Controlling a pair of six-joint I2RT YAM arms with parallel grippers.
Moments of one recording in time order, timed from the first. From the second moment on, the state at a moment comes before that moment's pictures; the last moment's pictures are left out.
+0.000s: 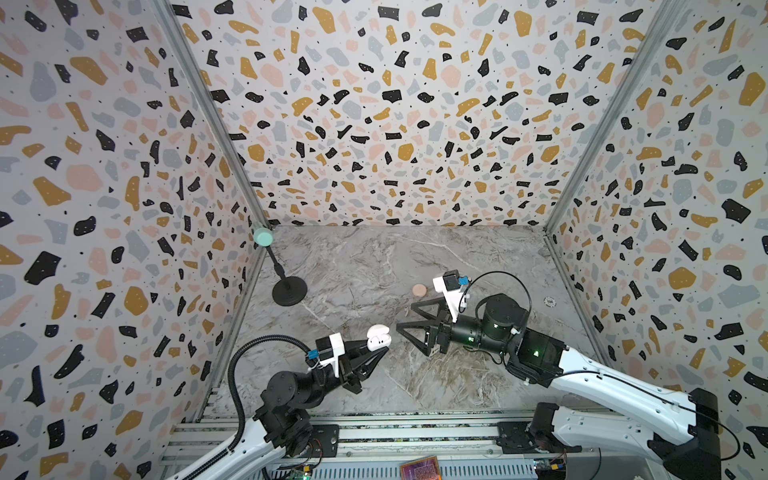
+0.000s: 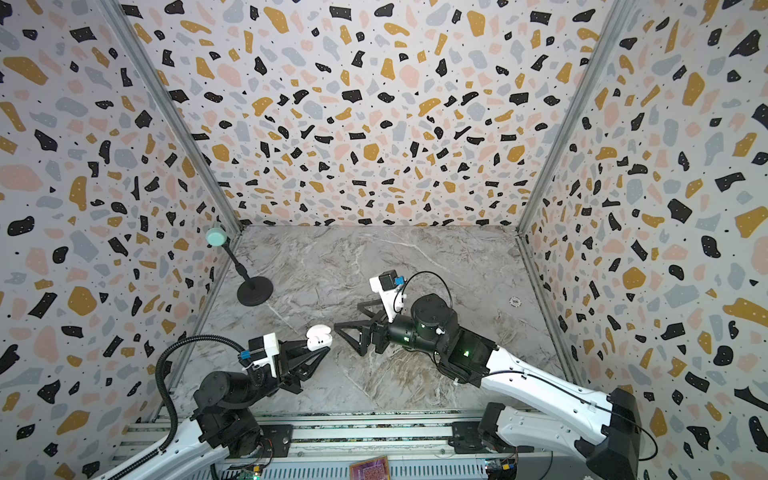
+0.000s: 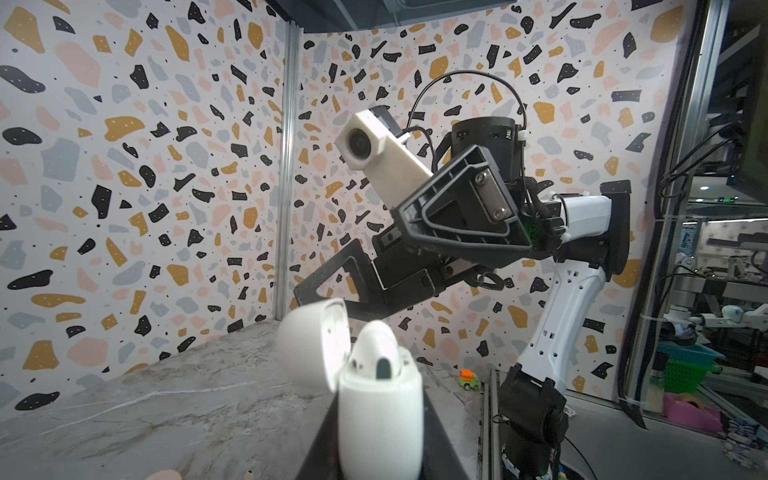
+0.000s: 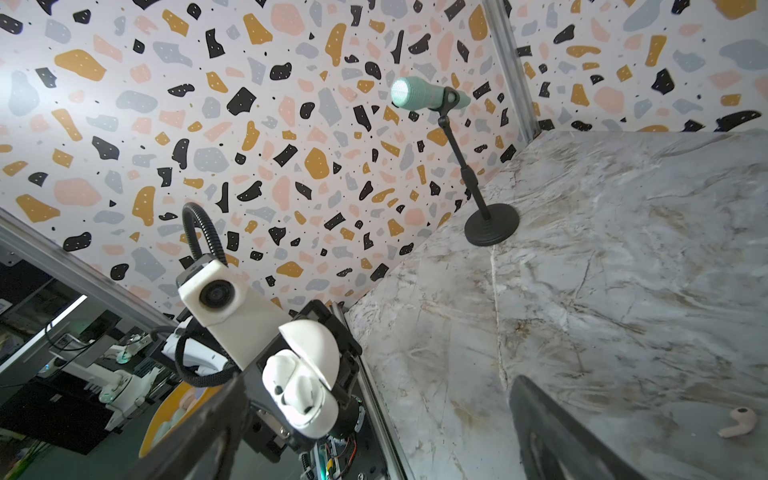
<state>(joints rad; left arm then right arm) -0.83 0.34 0.12 0.60 0.32 -0.25 1.03 1.01 0.86 0.06 -0.27 0.55</state>
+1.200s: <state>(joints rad) -0.83 0.37 0.13 0.62 0.44 -0.32 0.95 1.12 0.69 0.51 -0.67 0.77</state>
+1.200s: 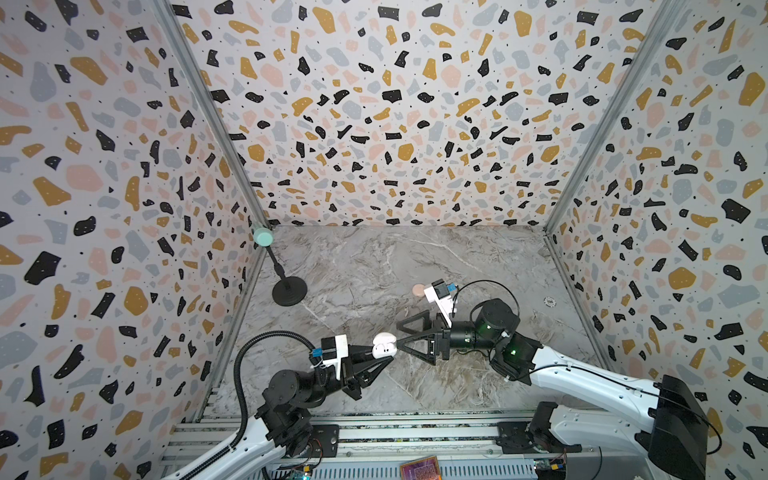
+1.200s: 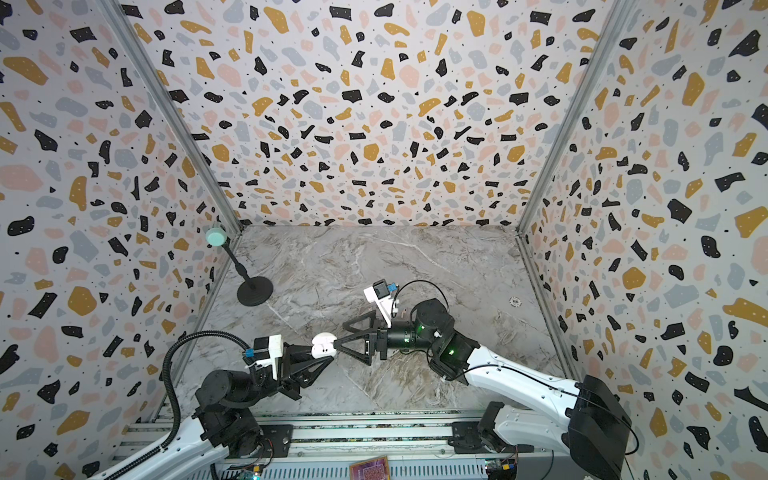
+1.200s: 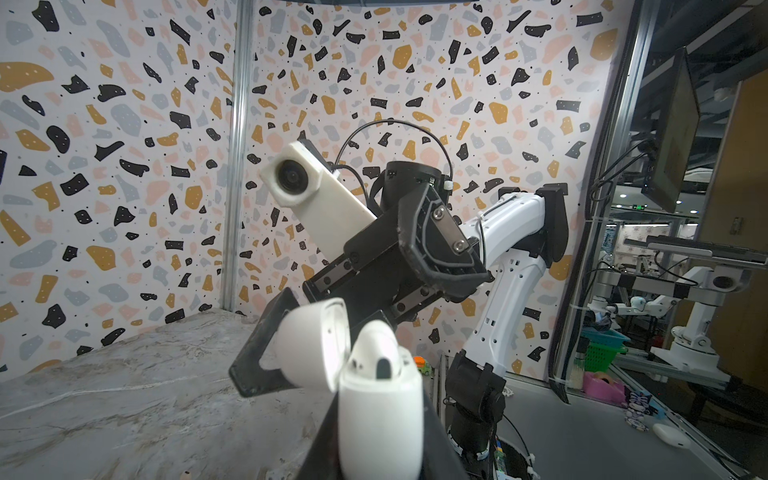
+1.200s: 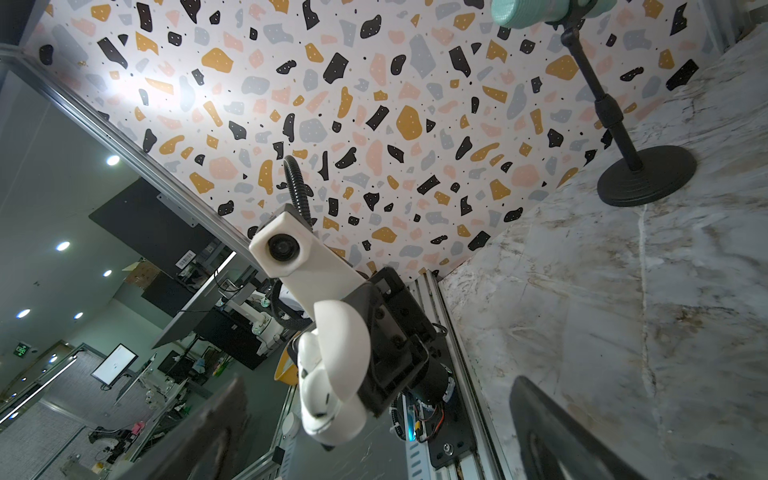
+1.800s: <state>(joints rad) -0.83 0.37 0.13 0.60 0.45 -0.32 1.01 1.13 0.69 0.56 -0.73 0.76</state>
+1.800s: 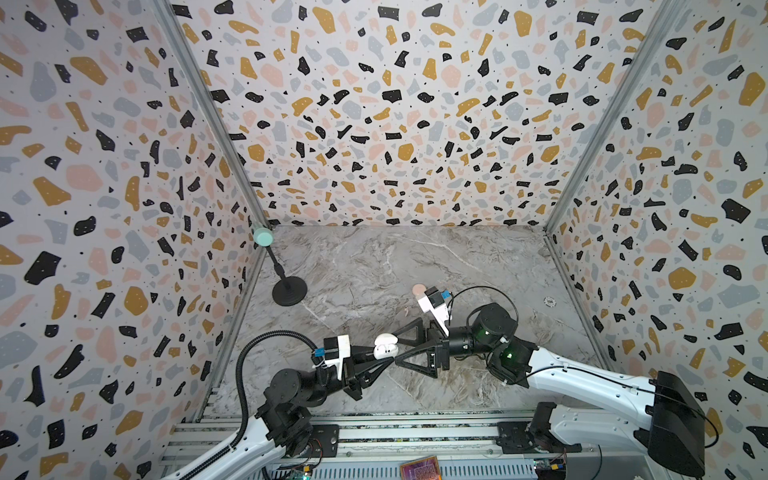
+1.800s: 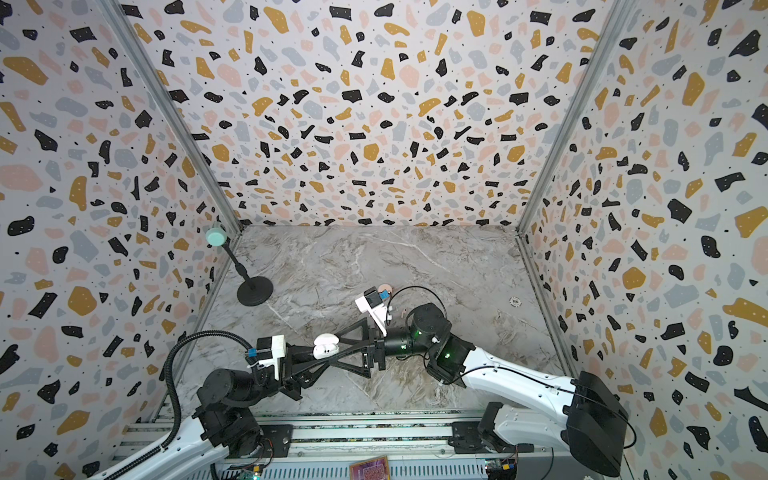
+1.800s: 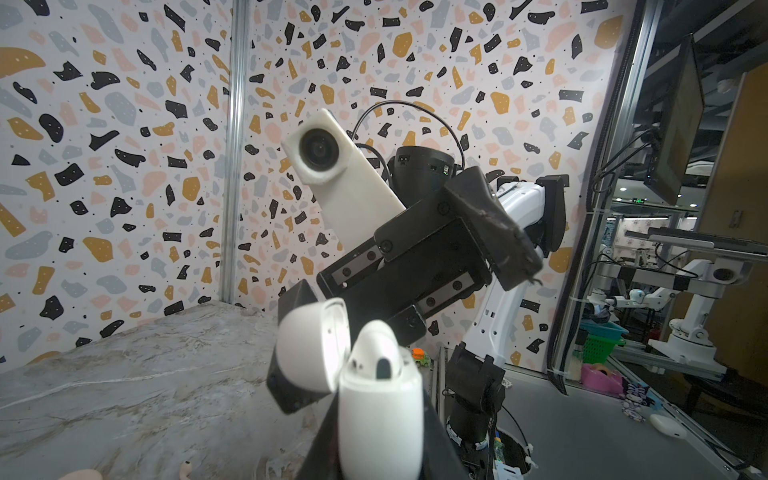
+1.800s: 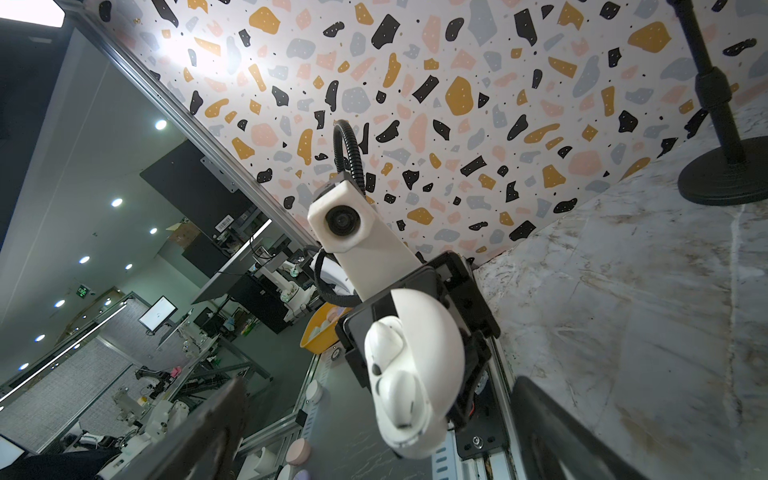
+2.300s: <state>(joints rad) -0.83 0.39 0.13 0.58 0.45 -0.32 1.02 1.13 0.69 0.56 -0.74 0.73</state>
